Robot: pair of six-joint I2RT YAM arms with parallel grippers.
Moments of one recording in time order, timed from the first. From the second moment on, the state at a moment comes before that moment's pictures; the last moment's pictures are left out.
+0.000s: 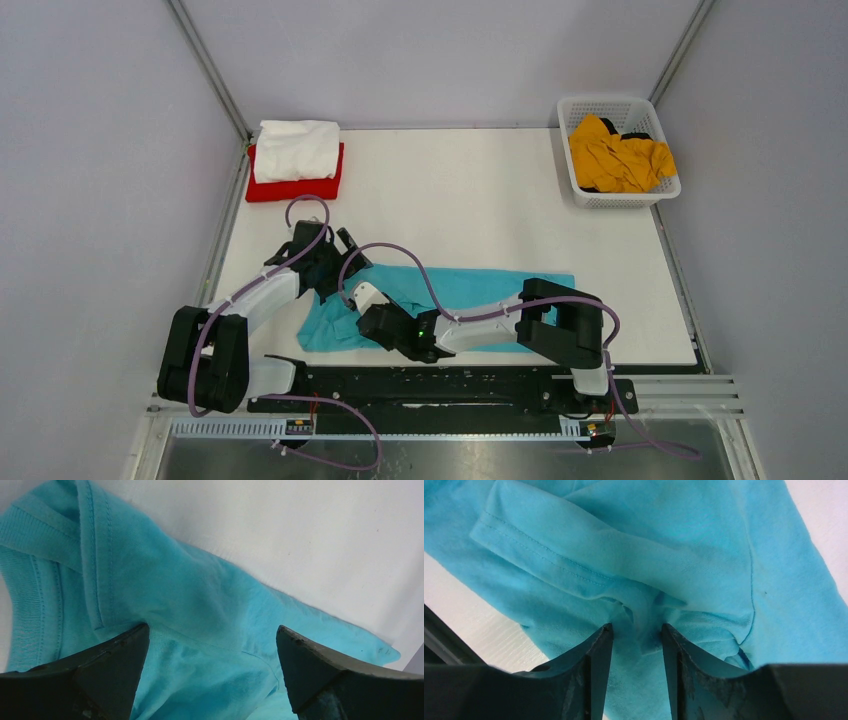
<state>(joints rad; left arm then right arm) -0.20 1.29 0.58 -0.24 0.14 -0.81 1.37 1.93 1.11 -0.02 0.45 0.24</state>
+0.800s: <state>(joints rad) -0.19 1.27 0.58 -0.28 0.10 -0.77 1.37 1.89 1.08 0.00 0.45 0.25</state>
